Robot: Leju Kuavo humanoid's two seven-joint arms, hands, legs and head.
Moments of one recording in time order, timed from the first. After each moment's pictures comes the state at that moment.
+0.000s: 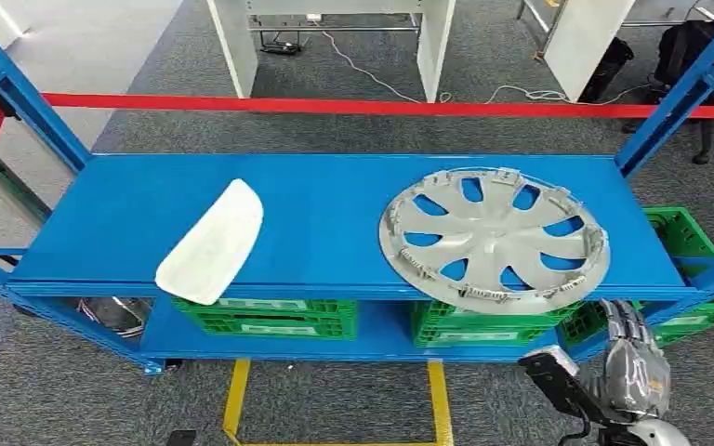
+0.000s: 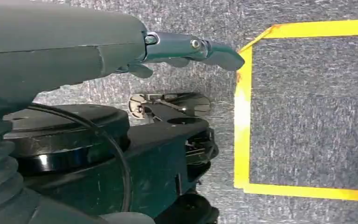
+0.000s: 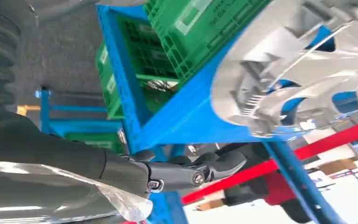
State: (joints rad) left arm -0.03 -0.16 0.02 -0.22 -0.04 0.20 -0.34; right arm 0.35 -0.06 -0.01 -1.70 0.99 -0.40 -0.09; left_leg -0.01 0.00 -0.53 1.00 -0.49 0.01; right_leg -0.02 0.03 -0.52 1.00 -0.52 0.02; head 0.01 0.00
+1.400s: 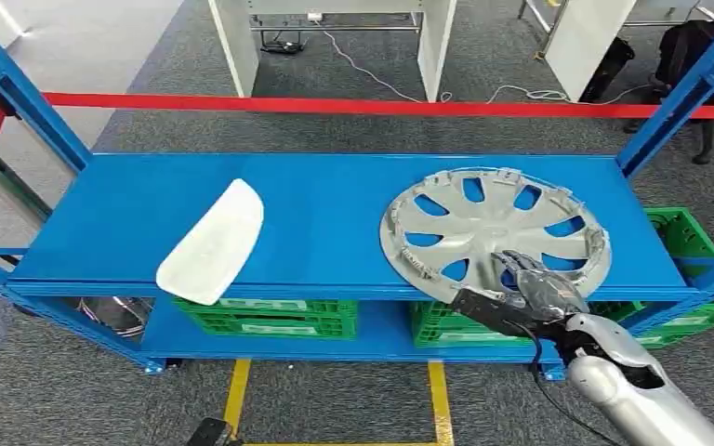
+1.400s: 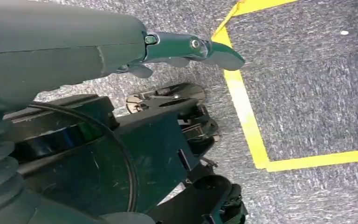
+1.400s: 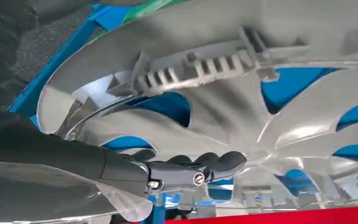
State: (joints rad) left arm -0.07 -0.16 -0.01 -0.22 -0.24 0.11 -0.30; right arm -0.15 -0.33 0.36 -1.46 0.76 0.05 0.06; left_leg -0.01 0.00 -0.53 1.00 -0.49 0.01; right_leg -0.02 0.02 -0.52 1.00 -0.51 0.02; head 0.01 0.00
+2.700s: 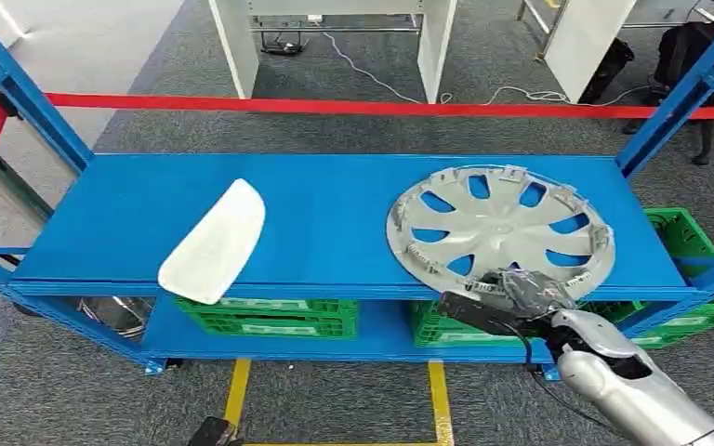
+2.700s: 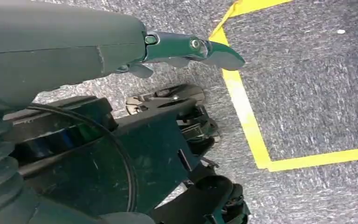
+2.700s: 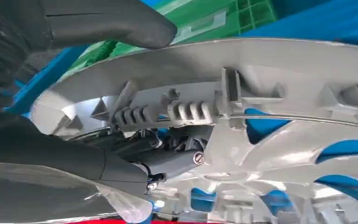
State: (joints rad) left arm -0.07 -0.16 0.01 -0.22 -0.27 0.10 -0.30; right arm -0.23 -0.36 0.48 -1.40 0.77 0.09 0.14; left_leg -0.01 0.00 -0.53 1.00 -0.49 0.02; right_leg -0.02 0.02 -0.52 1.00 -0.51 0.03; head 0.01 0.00
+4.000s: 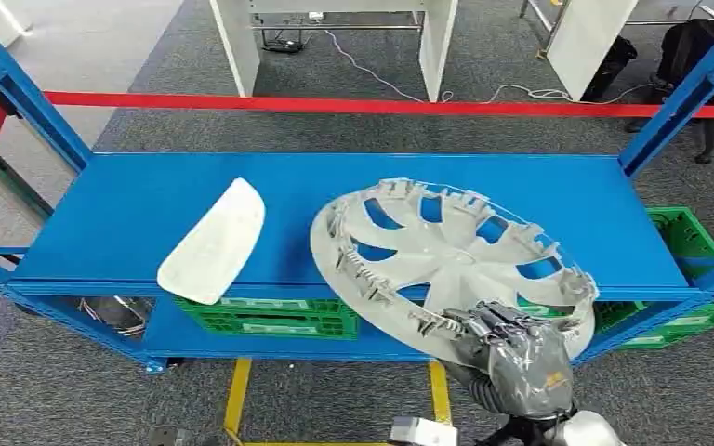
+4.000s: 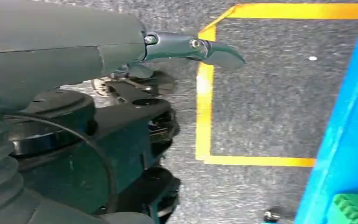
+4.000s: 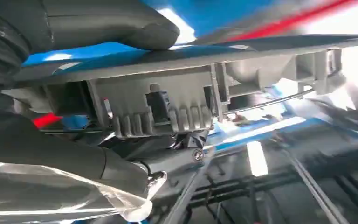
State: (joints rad) left arm -0.04 -0.15 0.21 -0.22 -0.16 0.01 -0.46; right arm 0.14 -0.31 0.62 -1.92 1.21 -0.64 -0.08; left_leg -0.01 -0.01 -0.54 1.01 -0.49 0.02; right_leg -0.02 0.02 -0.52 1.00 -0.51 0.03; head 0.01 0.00
